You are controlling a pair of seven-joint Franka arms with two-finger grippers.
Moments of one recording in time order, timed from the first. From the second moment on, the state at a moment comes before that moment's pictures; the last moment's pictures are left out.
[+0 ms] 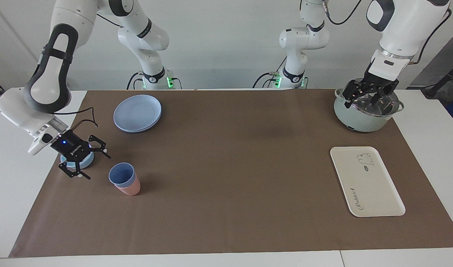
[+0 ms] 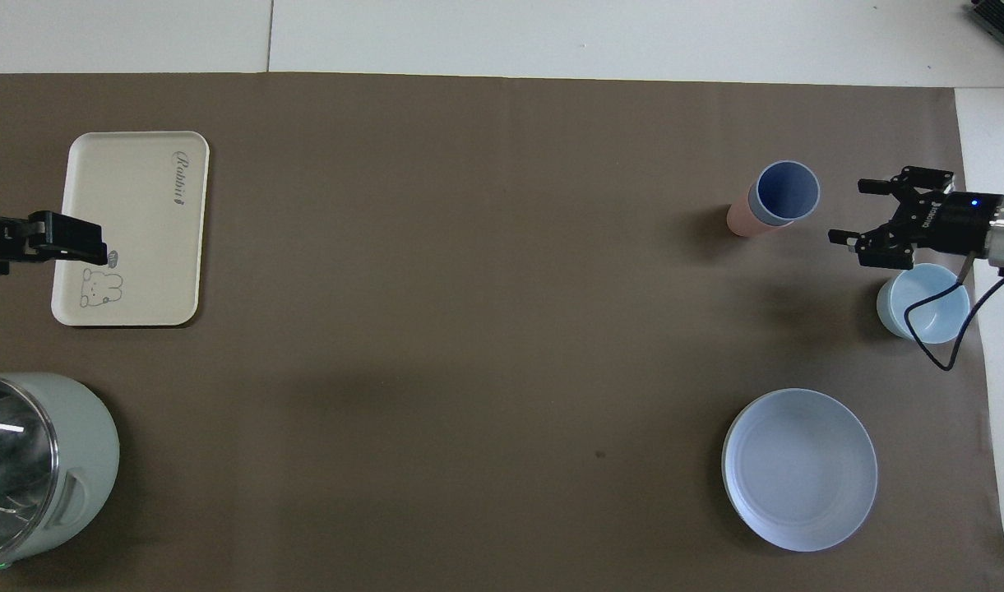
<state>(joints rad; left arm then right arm) -0.03 -0.04 -0.02 -1.65 0.02 1.66 -0.09 -0.23 0.36 -0.11 -1.83 1.01 2.09 -1.79</state>
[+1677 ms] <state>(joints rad) -0.03 -0.04 -0.02 -1.65 0.02 1.67 -0.08 -0.12 0.45 -0.09 -1.91 1.43 2.15 -2.07</state>
